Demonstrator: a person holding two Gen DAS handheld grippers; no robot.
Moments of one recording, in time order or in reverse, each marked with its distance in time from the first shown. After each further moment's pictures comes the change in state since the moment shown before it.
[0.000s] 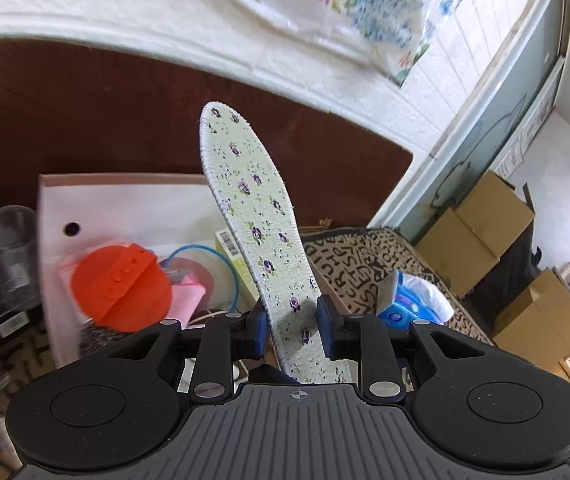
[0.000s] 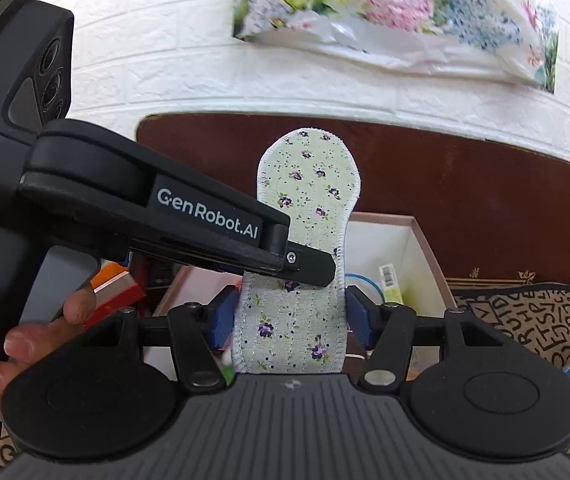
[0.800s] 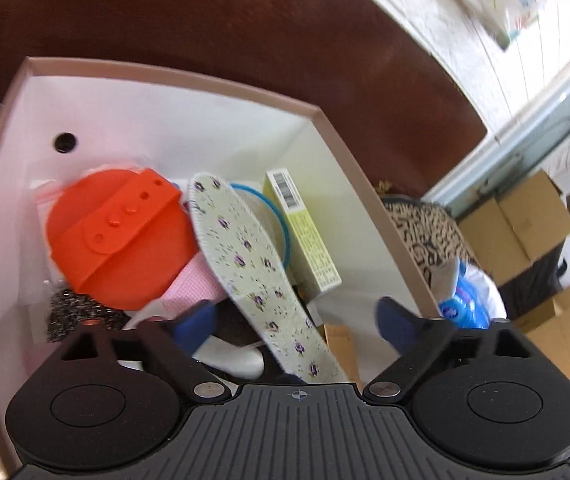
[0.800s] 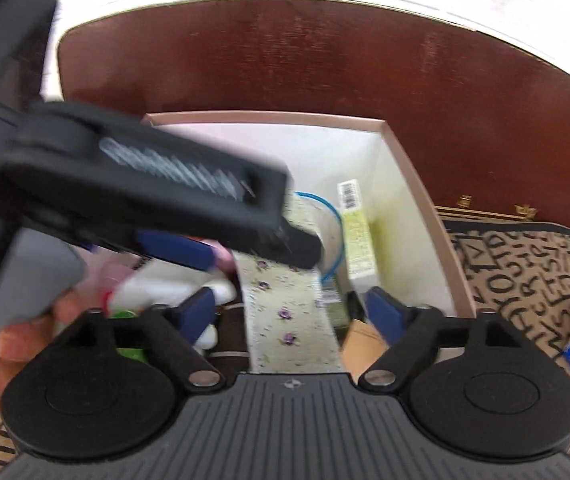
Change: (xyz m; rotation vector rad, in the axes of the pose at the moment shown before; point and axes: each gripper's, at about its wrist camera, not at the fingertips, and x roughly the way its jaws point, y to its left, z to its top) left arm 0.087 0.055 -0.010 -0.179 0.126 0.066; right arm 0.080 -0.038 -0.032 0.021 0.196 -0.080
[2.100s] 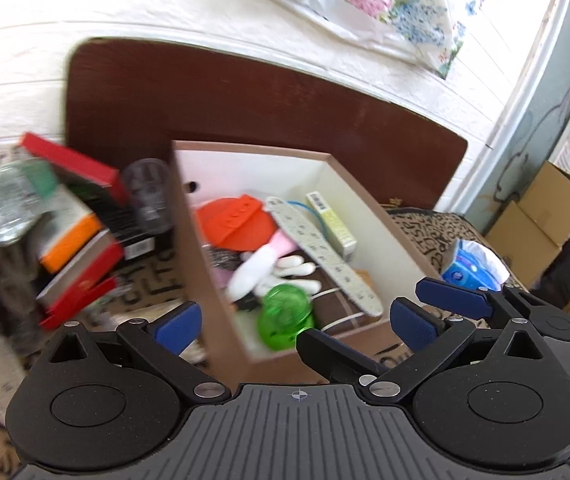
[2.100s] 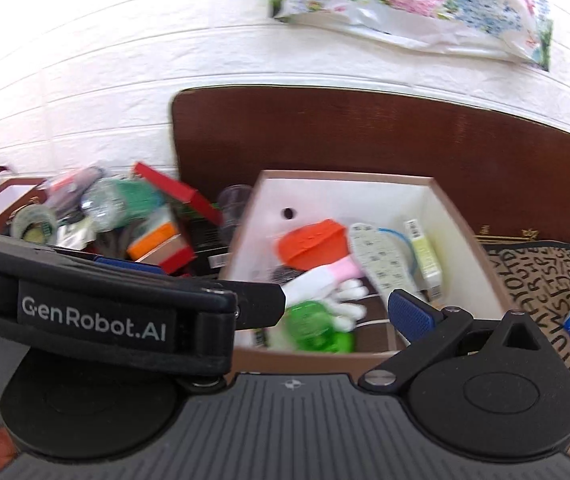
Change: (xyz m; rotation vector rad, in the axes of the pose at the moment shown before) left arm -0.193 -0.023 -0.115 0.158 -0.219 0.195; right arm -0.133 0.106 -0.019 0.008 -0.141 0.074
